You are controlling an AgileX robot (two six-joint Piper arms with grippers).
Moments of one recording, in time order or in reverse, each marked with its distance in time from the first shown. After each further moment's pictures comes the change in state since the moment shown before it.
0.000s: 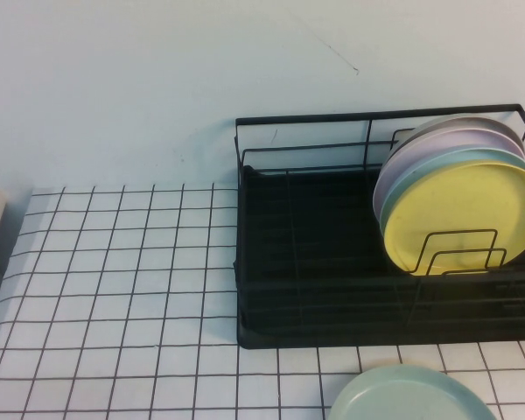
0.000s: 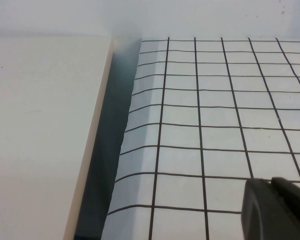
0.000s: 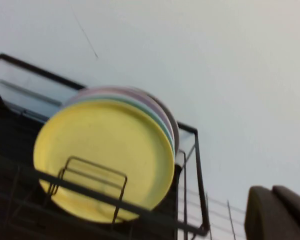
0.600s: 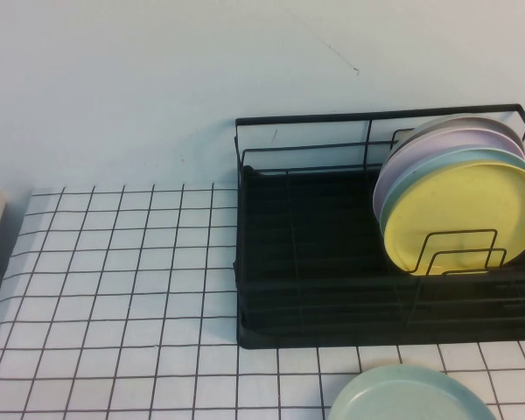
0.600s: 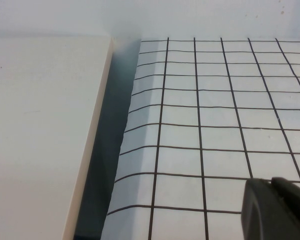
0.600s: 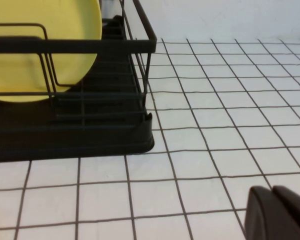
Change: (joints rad) right arm 0.000 -0.166 0.251 -0.922 0.071 1.189; left arm 0.000 0.000 0.000 0.000 0.000 0.000
